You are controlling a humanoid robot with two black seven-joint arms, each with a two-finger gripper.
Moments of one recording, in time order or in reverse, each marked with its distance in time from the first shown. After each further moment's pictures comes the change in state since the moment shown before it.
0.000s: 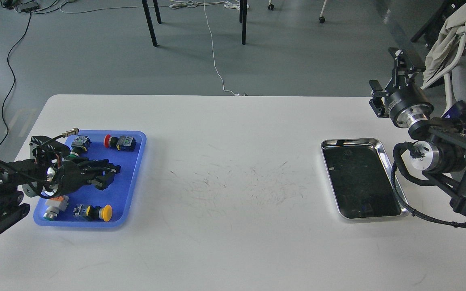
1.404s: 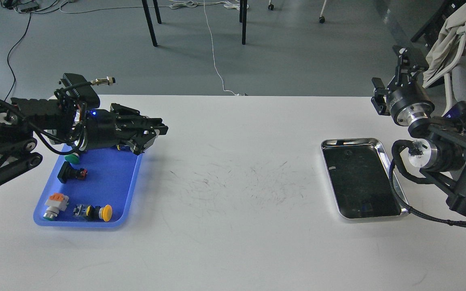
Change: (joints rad) left arm -0.325 0.139 -0.009 -0.537 0.165 -0.152 0.000; right arm -0.008 0.018 0.056 -0.017 0.001 -0.022 0.000
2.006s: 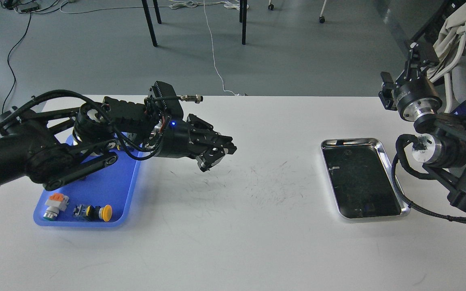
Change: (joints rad) left arm -0.058 -0.385 0.014 0.082 0.042 -0.092 0.000; right arm -0.003 0.002 0.050 -0.028 0.001 -0.007 0.000
